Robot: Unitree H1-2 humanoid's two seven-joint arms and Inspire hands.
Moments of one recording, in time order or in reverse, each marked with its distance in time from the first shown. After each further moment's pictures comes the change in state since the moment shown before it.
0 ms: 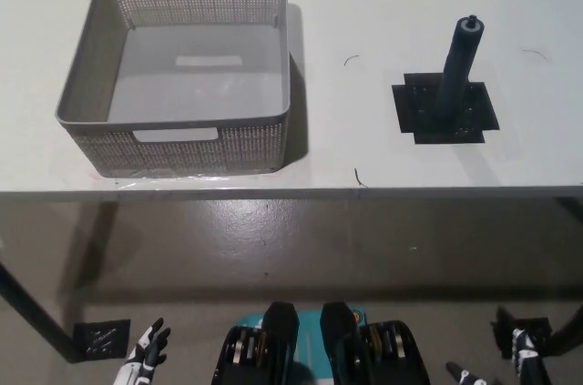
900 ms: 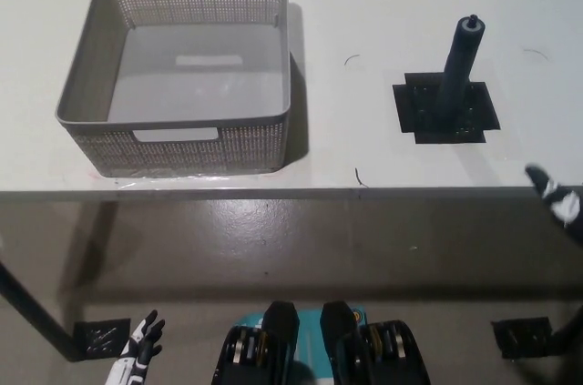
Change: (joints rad) left_arm 0.003 -0.001 0.011 -0.033 -0.006 -0.026 -0.001; right_arm -0.334 0.023 -0.182 -0.514 0.014 0.084 -0.042
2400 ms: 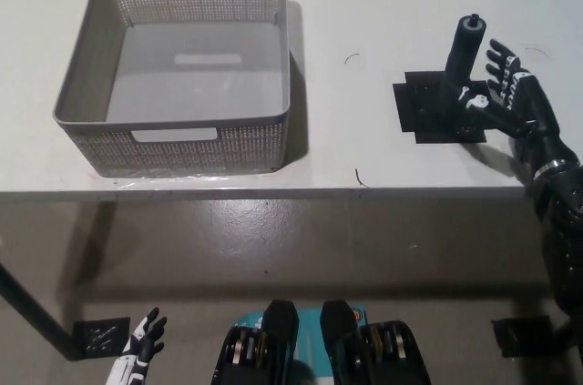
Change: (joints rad) left_arm -0.007 0.001 -0.005 -0.001 -0.013 0.000 -0.003; right_arm -0.493 -0.122 0.062 0.893 0.106 0.206 0.246
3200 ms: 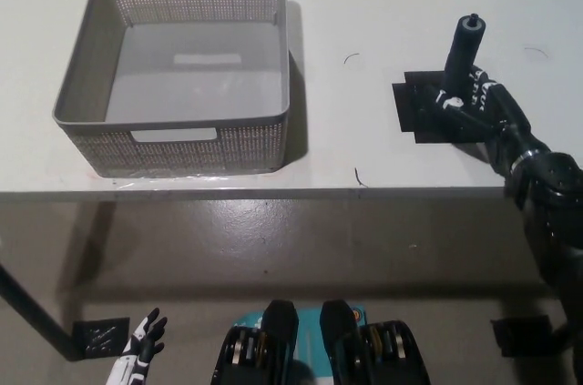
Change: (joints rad) left_arm 0.000 0.000 0.000 0.000 0.004 0.001 0.000; right_arm -0.183 0.000 0.006 0.381 0.020 -0.014 0.056
